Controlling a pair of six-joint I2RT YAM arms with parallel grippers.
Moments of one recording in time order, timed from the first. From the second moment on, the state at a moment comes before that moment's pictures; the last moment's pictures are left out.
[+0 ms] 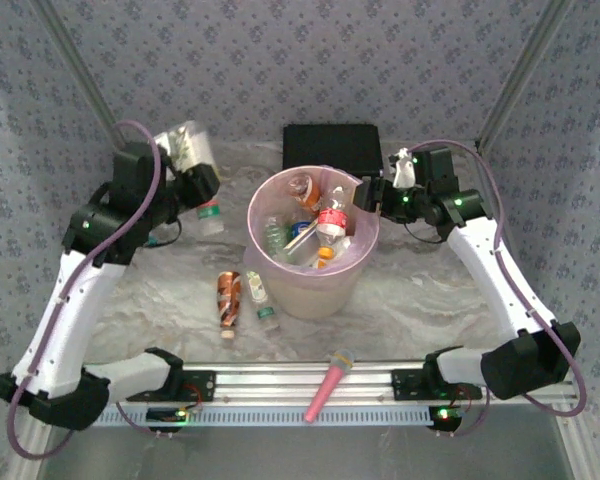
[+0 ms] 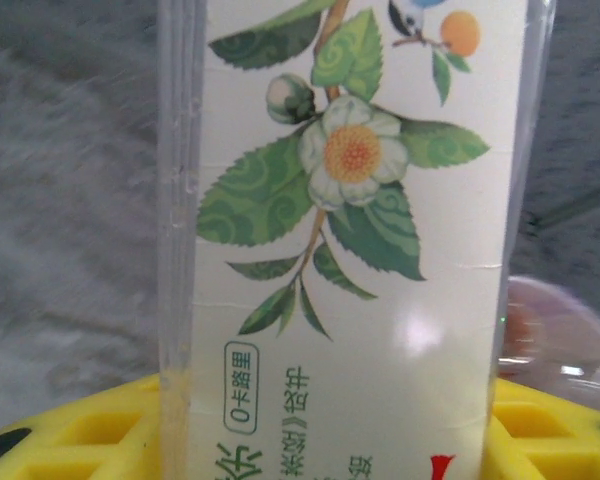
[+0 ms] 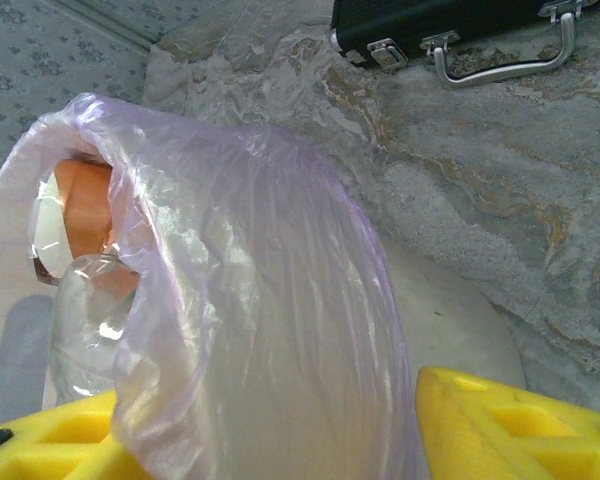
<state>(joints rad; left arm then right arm) -0.48 1.18 1.66 -1.00 -0.10 -0.66 0.28 1.30 1.33 -0.77 -0.47 0.51</state>
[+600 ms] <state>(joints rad) -0.87 1.52 1.84 -1.06 -0.08 -0.64 0.29 1.31 1.35 -0.77 -0.46 0.51</state>
